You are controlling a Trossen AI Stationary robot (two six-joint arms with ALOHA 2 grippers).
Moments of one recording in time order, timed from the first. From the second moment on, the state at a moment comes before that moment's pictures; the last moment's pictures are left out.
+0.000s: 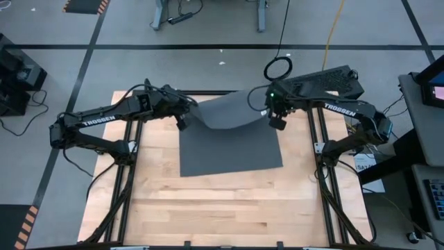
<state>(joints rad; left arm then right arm) 0.35 1.18 1.07 -0.65 -0.29 0.04 -0.49 1.39 1.23 -1.08 0.23 -0.16</state>
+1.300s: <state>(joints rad) 0.02 1.52 1.05 -0.72 -0.34 -0.25 -0.46 1.38 1.09 -0.89 0.23 -0.16</state>
